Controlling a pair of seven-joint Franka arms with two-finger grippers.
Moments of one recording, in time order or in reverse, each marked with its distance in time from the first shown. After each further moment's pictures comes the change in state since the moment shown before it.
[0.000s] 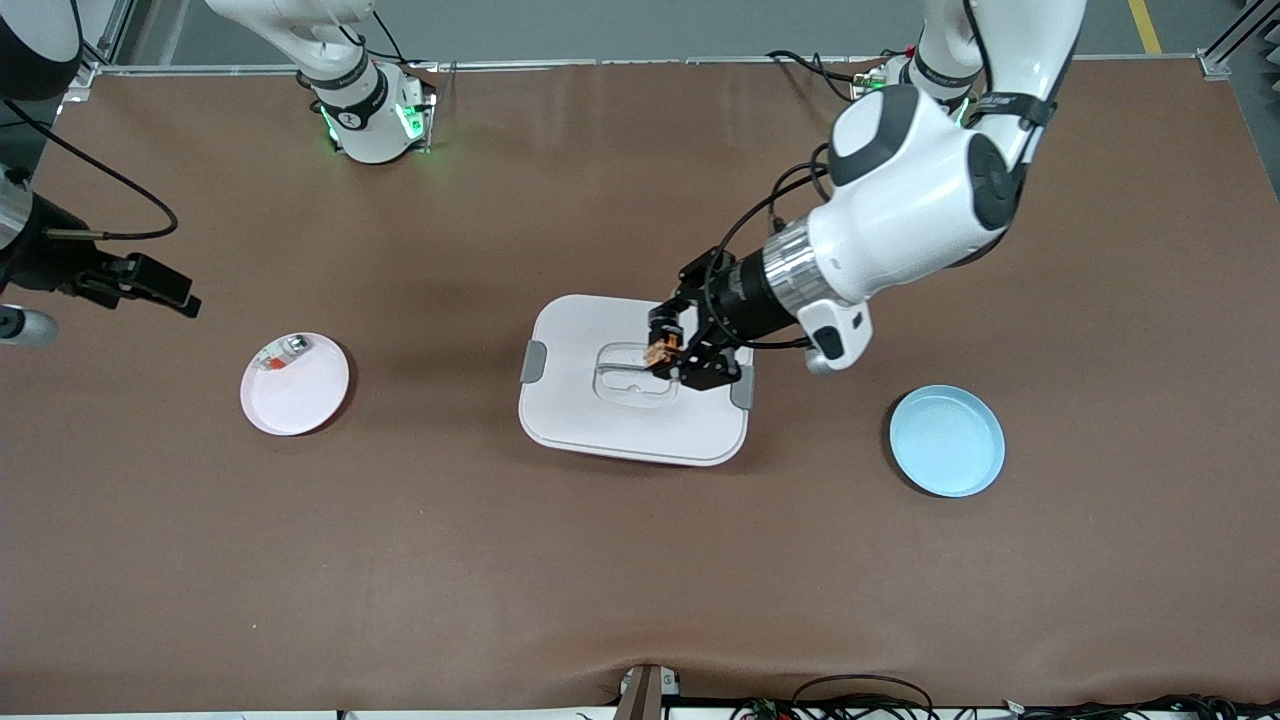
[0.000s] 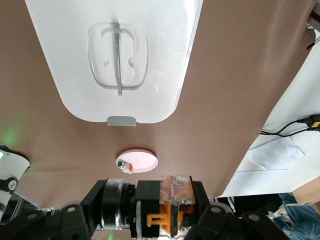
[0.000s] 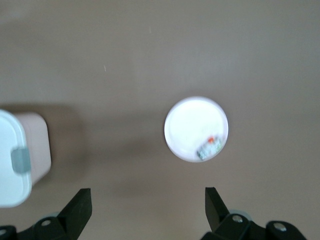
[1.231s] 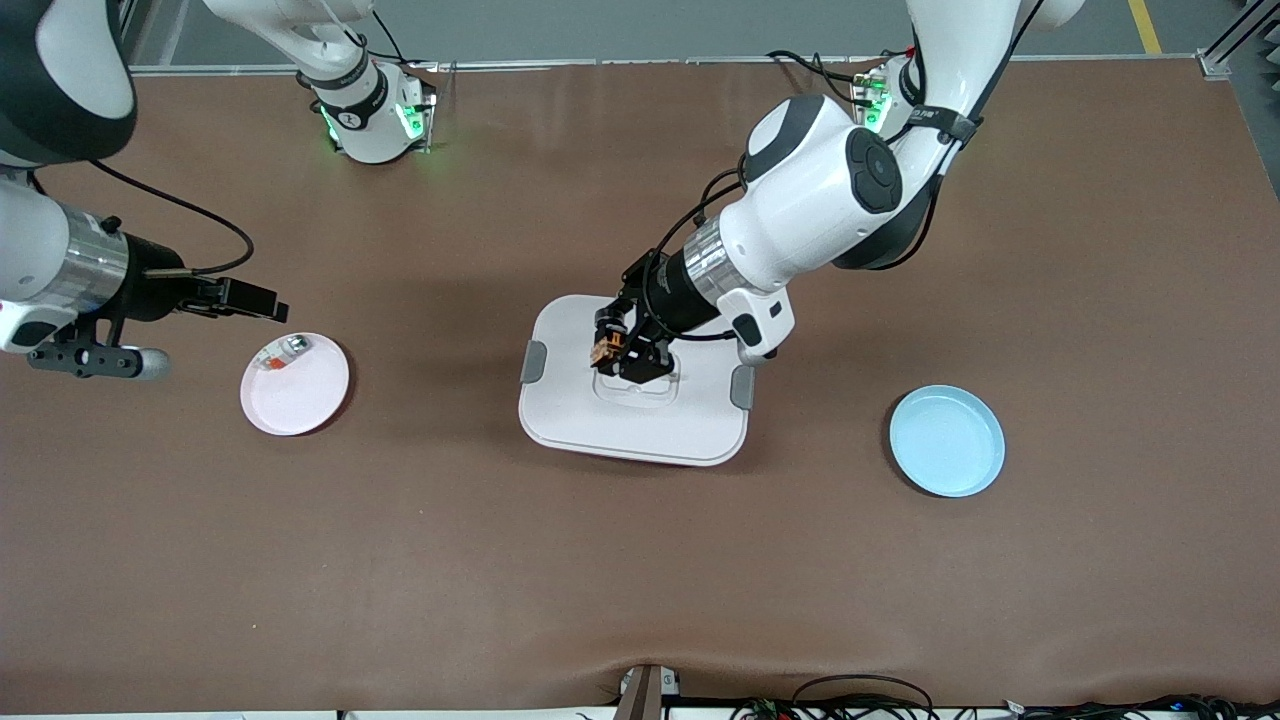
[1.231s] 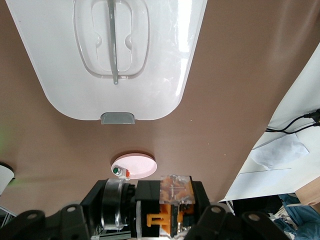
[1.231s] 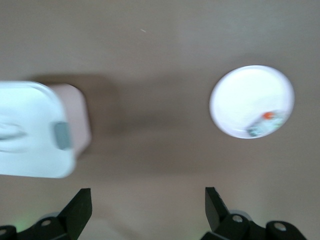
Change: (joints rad) left arm -0.094 0.051 0.004 0.003 0.064 0.114 -0.054; right arm 0.054 0.091 -0.001 0.016 0.205 0.015 0.087
